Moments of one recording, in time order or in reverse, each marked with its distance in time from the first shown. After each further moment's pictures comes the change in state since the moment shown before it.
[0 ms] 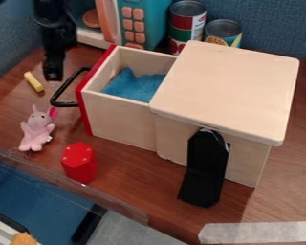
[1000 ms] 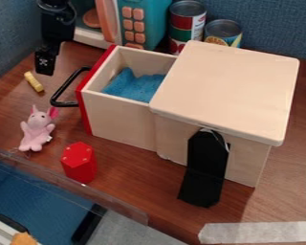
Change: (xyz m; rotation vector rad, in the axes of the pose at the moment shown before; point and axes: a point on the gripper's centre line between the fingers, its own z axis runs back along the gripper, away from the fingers) arm -0.017 0.013 -0.012 -0.267 0.084 -0.111
